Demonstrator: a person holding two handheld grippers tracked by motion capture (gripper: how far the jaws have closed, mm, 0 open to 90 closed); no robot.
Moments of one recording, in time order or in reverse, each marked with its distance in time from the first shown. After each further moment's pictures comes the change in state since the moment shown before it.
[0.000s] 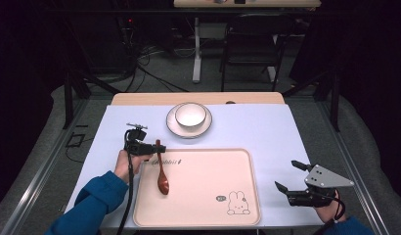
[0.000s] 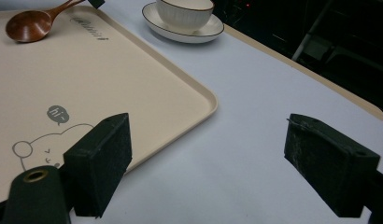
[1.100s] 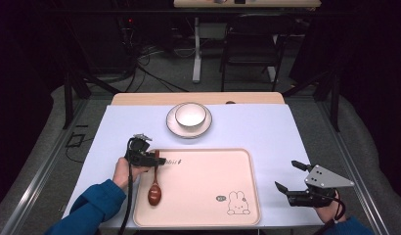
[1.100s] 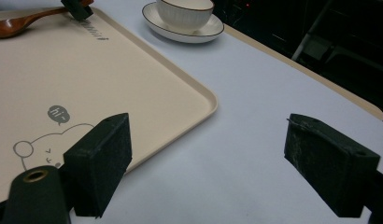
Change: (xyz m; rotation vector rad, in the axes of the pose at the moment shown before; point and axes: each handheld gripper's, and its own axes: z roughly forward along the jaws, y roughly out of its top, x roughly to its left) left arm -0.013 -0.022 0.003 0.093 0.119 0.152; right arm 0.001 0.000 -0.001 0.001 -0.002 -0.002
